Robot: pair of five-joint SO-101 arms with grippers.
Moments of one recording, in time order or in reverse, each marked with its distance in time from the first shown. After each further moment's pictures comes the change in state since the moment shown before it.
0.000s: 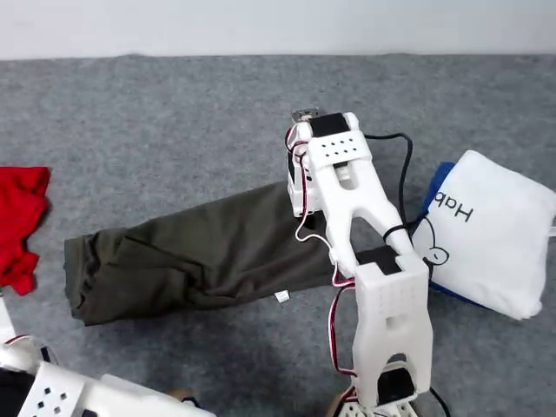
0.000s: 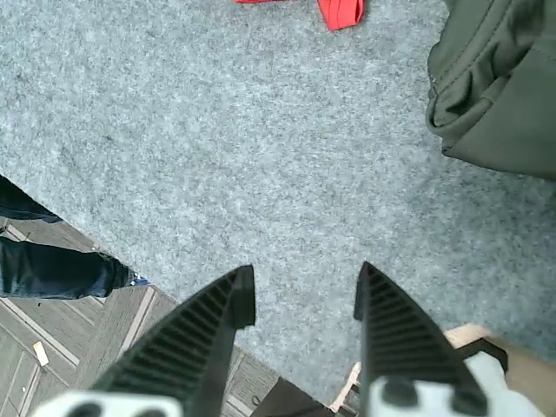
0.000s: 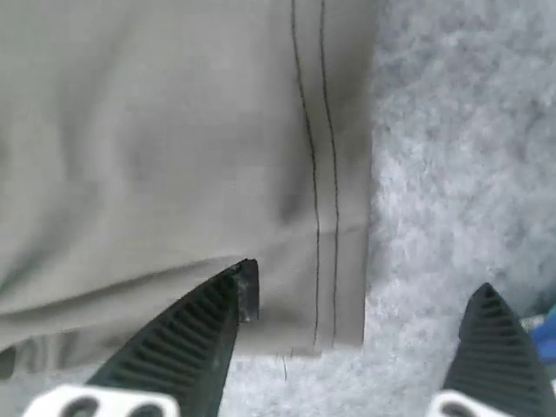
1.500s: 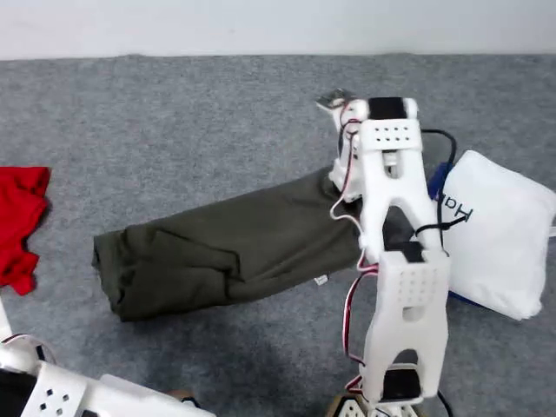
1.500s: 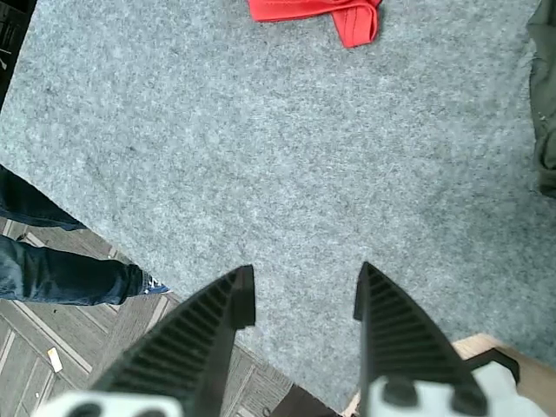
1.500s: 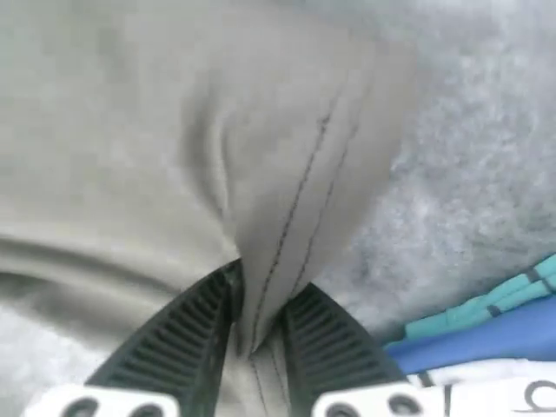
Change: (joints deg) left arm 0.0 0.2 -2.7 0.0 0.0; right arm 9.8 0.4 -9.2 4.3 29.6
